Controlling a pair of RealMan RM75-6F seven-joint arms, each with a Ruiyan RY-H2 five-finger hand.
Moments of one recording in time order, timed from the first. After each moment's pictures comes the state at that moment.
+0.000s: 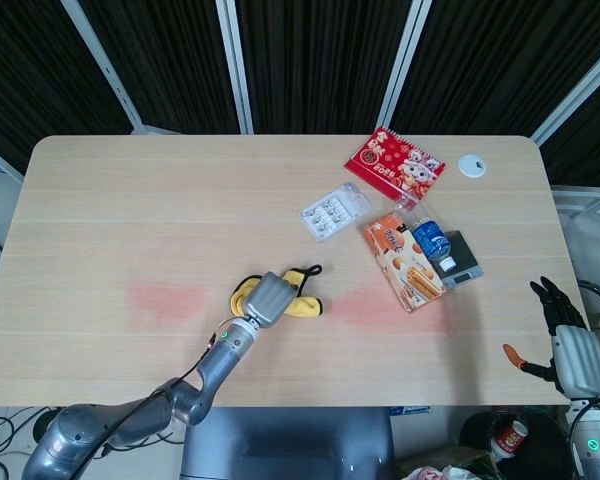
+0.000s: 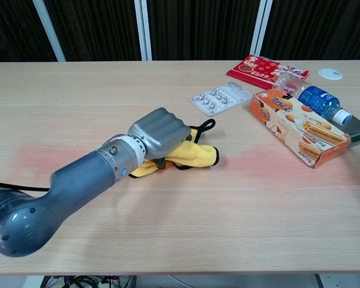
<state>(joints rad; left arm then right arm) -0.93 -2.13 -0.17 -0.79 1.27 0.88 0.67 0.11 -1.08 0.07 -1.69 -1.42 1.36 0.22</state>
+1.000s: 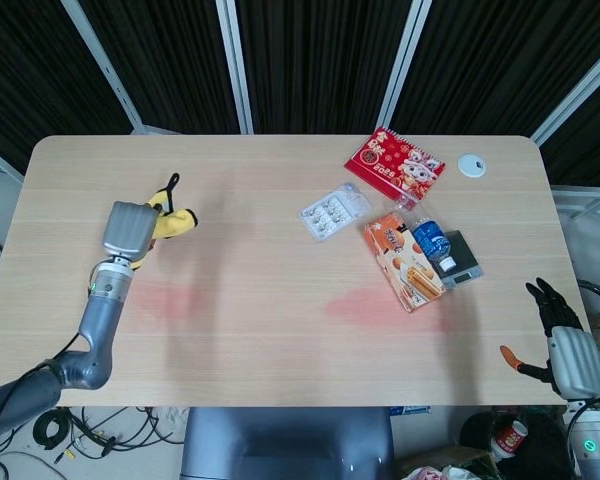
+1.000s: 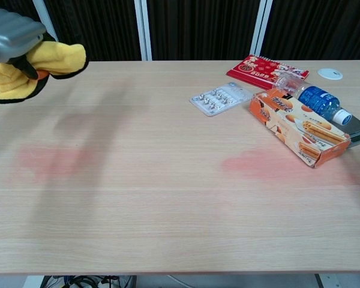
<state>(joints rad) -0.72 -1.58 -0.29 -1.14 1.09 1.04 0.67 0.11 -1.08 0.07 -1.70 -1.43 1.36 0.21</state>
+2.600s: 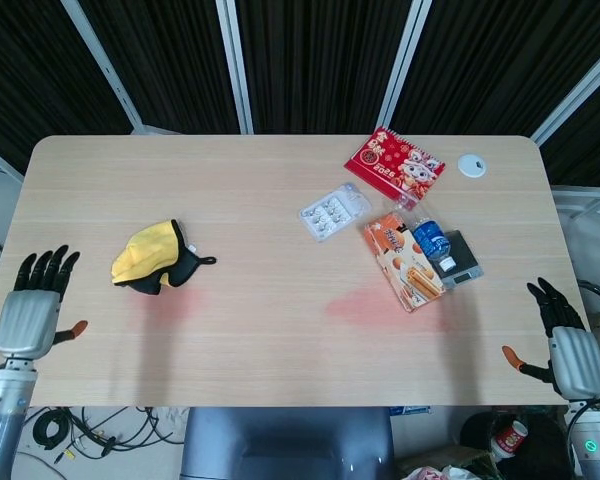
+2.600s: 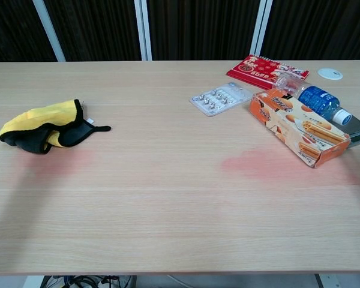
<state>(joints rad) -0.25 -1.23 0.00 -1.65 1.37 1.50 0.32 0.10 -1.08 0.06 -1.69 -1.44 1.37 0.17</state>
